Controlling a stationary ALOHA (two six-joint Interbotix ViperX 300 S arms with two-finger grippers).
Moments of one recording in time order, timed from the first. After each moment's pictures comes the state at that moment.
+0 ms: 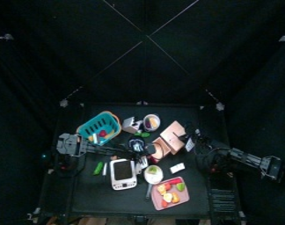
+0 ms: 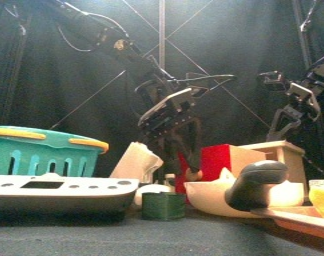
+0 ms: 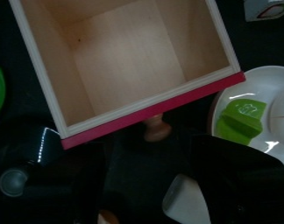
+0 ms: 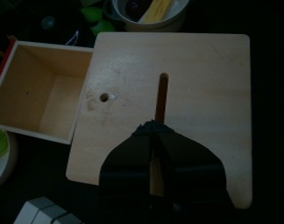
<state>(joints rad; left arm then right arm) -0.02 0.33 0.24 0.36 0.48 -0.63 -0.59 -0.77 1.20 0.11 0.26 0.04</state>
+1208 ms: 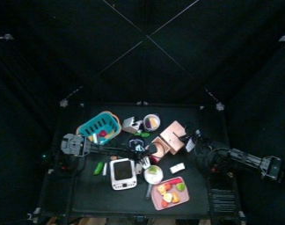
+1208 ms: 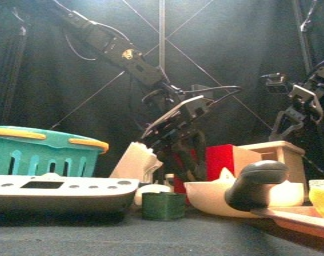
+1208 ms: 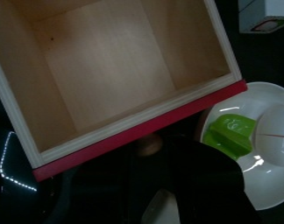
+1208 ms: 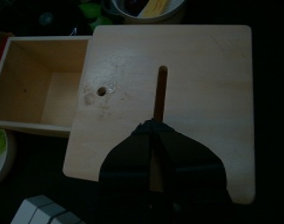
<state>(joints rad) 0.01 0.37 0.21 0.26 0.43 -0.62 -0.59 -0.78 1.22 0.12 0.25 0.04</state>
